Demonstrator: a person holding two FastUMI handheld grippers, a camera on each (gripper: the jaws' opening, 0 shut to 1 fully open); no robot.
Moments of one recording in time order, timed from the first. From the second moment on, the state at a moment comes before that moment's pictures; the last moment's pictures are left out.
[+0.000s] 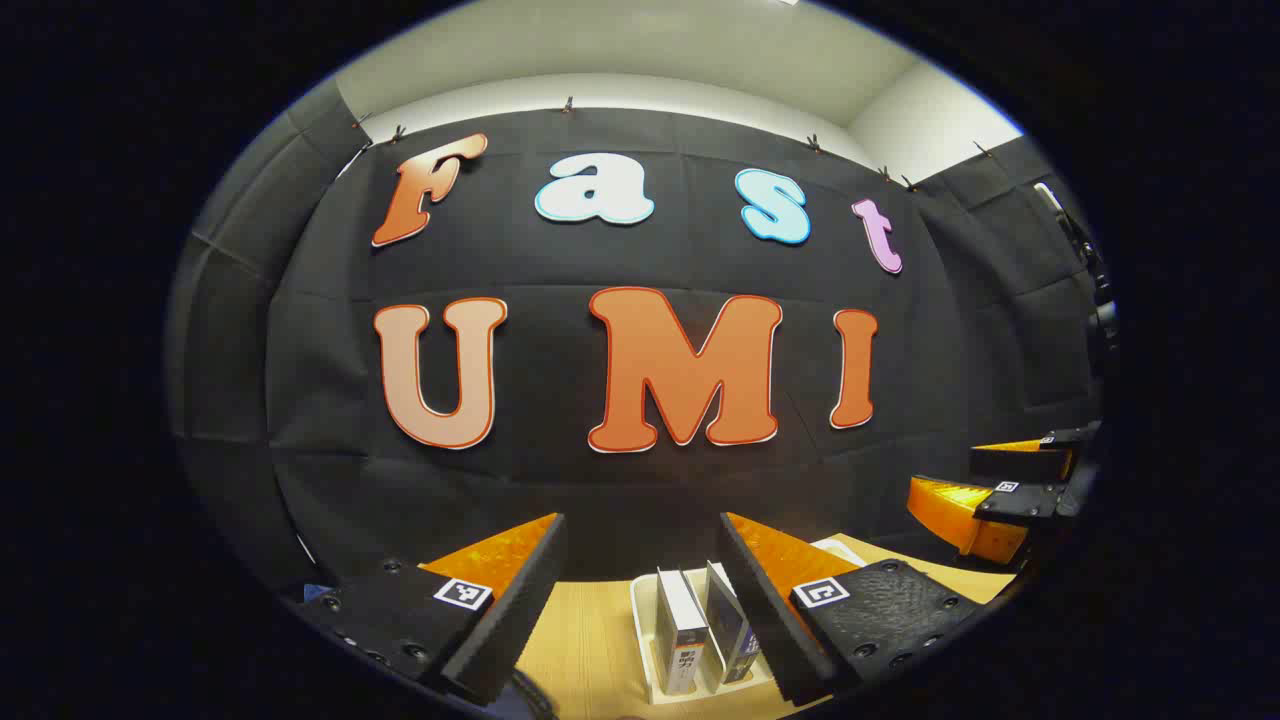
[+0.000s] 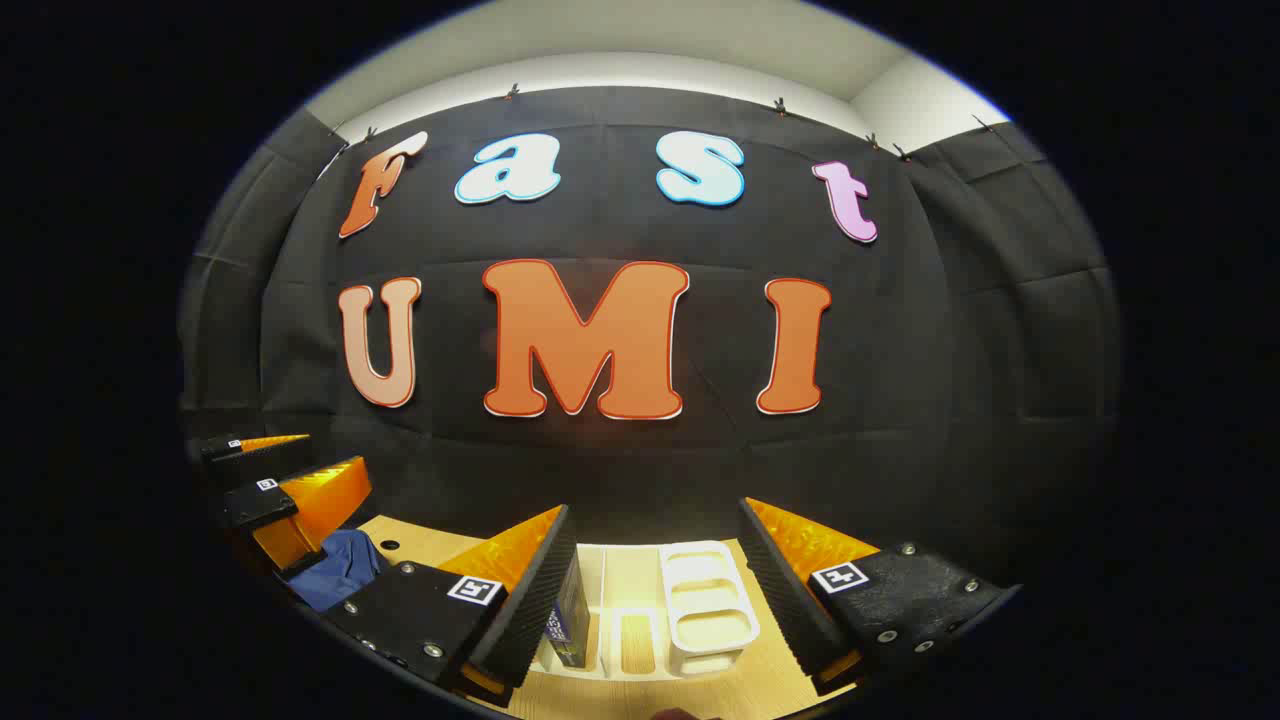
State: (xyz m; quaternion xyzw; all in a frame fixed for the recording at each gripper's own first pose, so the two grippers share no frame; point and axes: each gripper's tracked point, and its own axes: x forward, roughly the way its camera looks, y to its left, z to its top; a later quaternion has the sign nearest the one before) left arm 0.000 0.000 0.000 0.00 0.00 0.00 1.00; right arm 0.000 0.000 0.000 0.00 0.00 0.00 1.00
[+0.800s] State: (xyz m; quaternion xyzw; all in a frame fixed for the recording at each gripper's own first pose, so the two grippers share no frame) left arm -0.003 0.027 -0.008 -0.01 0.01 0.03 1.00; right arm 0.006 0.018 -0.011 0.00 0.02 0.01 1.00
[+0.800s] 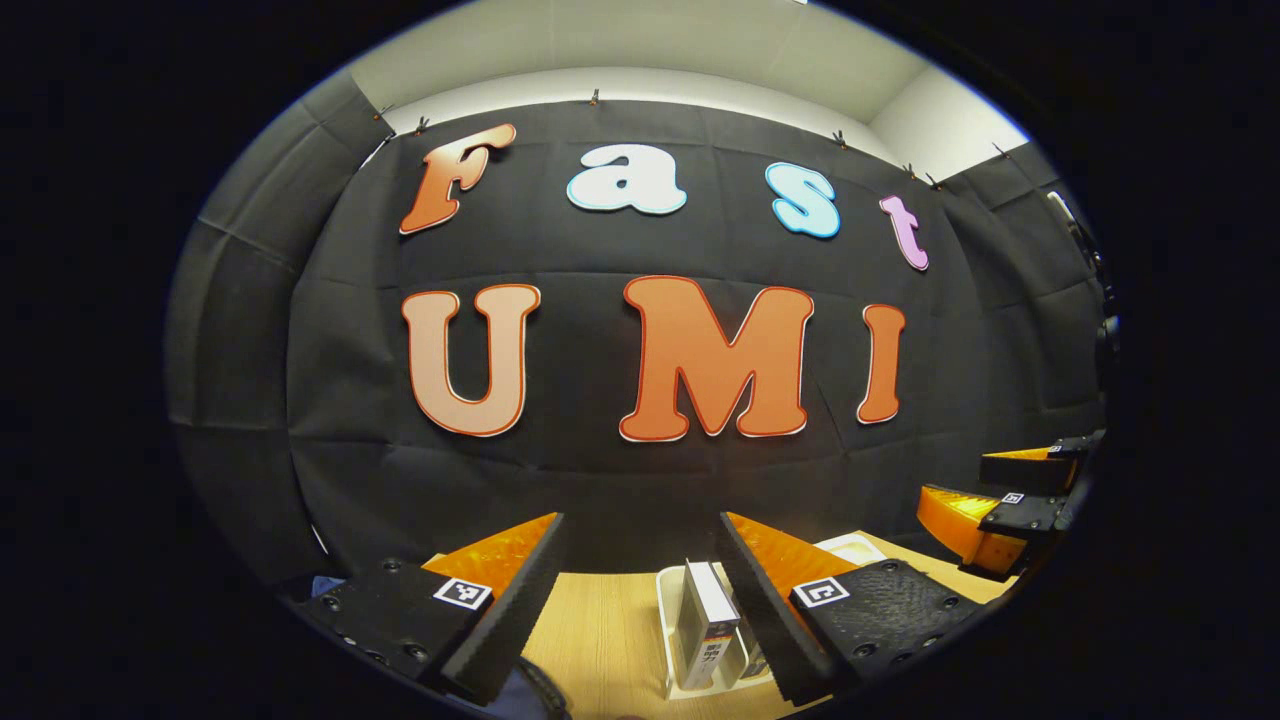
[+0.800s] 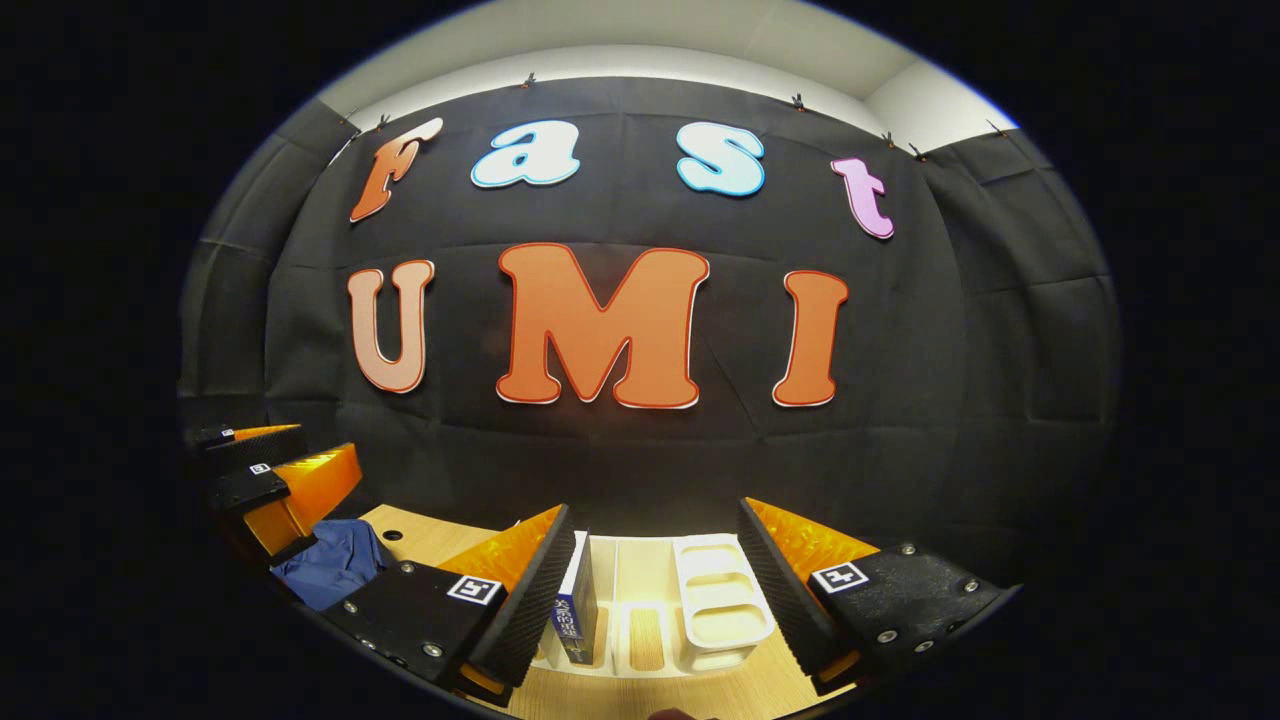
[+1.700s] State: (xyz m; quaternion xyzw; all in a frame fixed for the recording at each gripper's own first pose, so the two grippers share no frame) left arm -0.006 0.029 -0.014 -0.01 0.03 0.04 1.00; right arm 0.006 0.022 -0.018 0.01 0.02 0.02 1.00
